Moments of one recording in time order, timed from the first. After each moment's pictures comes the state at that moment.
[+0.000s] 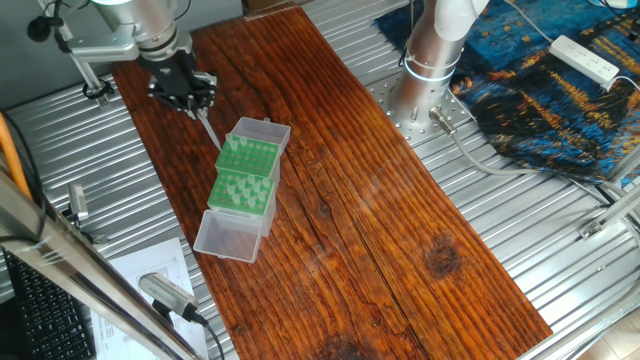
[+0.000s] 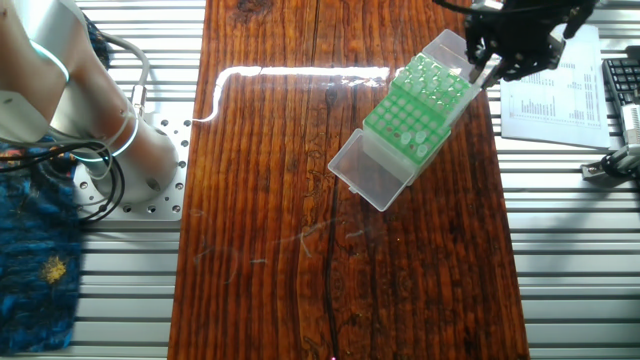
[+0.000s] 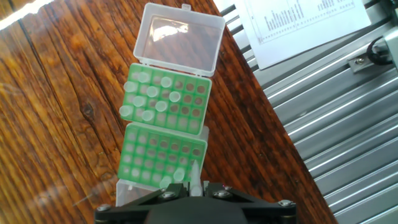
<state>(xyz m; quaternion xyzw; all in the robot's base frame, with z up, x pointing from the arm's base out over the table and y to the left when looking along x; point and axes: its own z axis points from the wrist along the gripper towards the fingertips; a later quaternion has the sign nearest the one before) 0.574 -0.001 0.295 0.51 -0.86 -0.02 0.06</state>
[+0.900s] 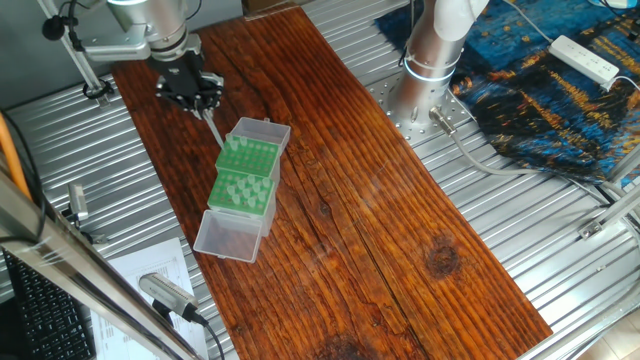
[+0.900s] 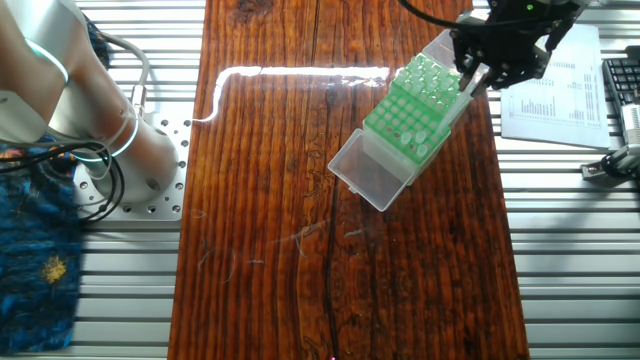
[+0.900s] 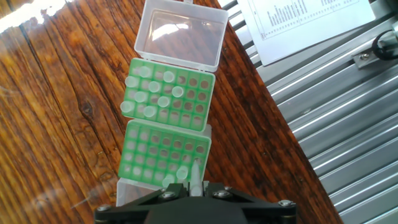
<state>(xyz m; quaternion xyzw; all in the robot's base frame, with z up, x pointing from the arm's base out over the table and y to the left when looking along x) 0.564 -0.006 0.283 0.51 -0.86 -0.02 0.05</state>
